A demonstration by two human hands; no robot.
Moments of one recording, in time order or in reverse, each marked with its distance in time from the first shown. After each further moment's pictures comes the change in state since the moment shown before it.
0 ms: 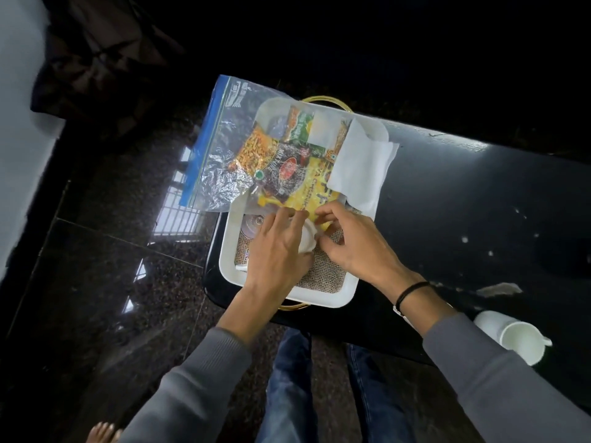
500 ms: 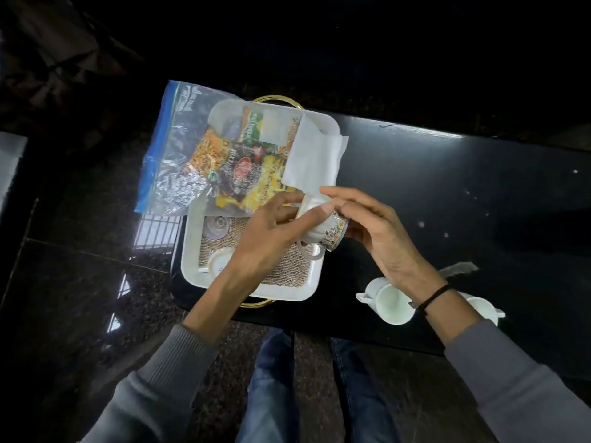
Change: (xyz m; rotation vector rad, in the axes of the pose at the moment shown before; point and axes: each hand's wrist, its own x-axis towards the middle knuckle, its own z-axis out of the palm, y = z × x) left_hand 0.015 0.063 -0.021 -1.116 -0.260 -0.319; right_hand -0.048 0.042 -0.061 0.932 0.113 0.030
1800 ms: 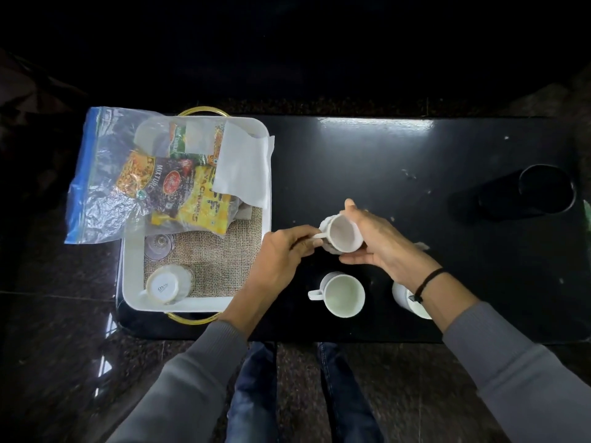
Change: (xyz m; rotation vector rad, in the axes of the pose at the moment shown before) left_hand 0.040 -0.068 0.102 0.409 -0.145 0.289; right_hand -0.024 0.040 -0.103 -0.079 0.306 0.509
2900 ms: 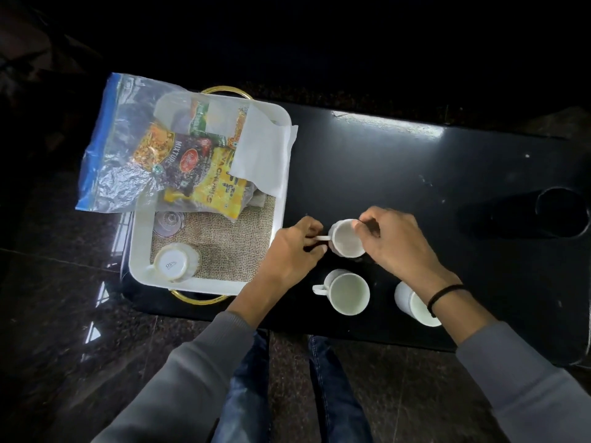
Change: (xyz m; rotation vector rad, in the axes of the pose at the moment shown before) left_hand -0.006 0.000 0.001 0.102 0.045 -0.183; right_hand -0.025 -0.019 0.003 -0.990 0.237 -0.428
